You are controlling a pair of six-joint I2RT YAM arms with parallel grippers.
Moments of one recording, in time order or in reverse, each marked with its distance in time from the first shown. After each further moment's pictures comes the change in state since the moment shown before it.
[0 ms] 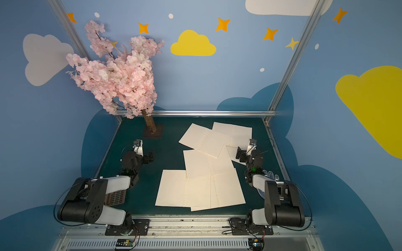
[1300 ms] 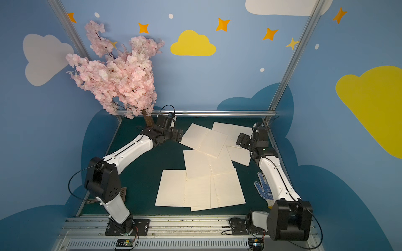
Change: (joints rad) left arm -0.325 0.382 1.100 -1.175 0.026 -0.189; right arm 0.045 -0.070 0.579 -1.014 -0.078 0.335
